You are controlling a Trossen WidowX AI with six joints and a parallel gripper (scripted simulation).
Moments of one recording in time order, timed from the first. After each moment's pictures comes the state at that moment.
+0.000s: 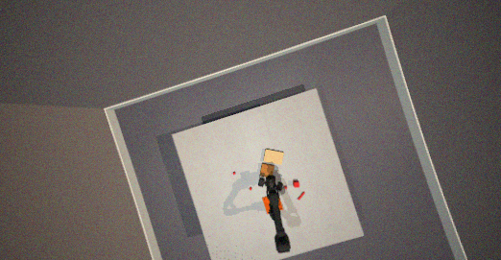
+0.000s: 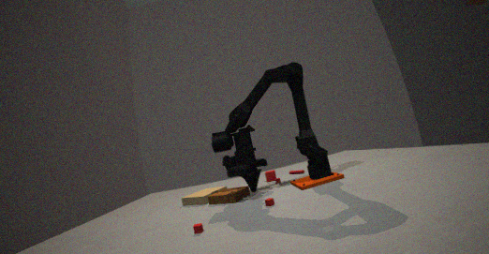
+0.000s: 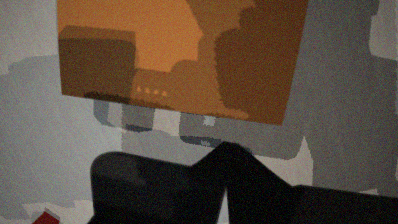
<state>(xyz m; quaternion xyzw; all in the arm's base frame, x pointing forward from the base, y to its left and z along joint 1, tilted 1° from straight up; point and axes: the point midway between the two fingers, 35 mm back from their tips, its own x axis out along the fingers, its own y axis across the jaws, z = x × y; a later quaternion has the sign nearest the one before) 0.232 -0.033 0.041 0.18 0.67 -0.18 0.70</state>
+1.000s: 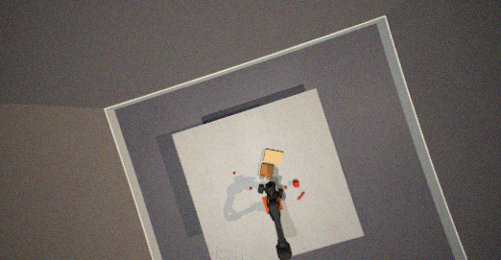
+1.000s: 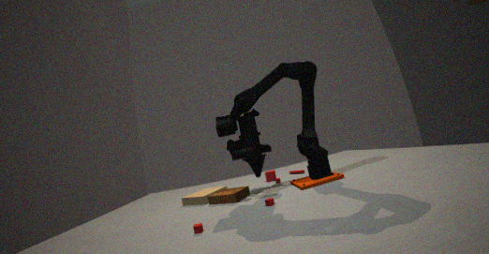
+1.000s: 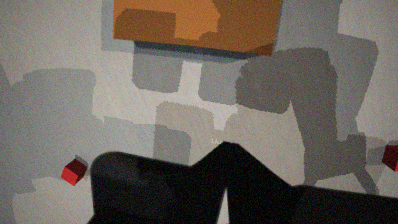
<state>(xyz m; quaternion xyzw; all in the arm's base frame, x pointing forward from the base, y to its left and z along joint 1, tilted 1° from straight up) 0.205 -0.019 0.087 0.18 0.67 -0.18 0.70</state>
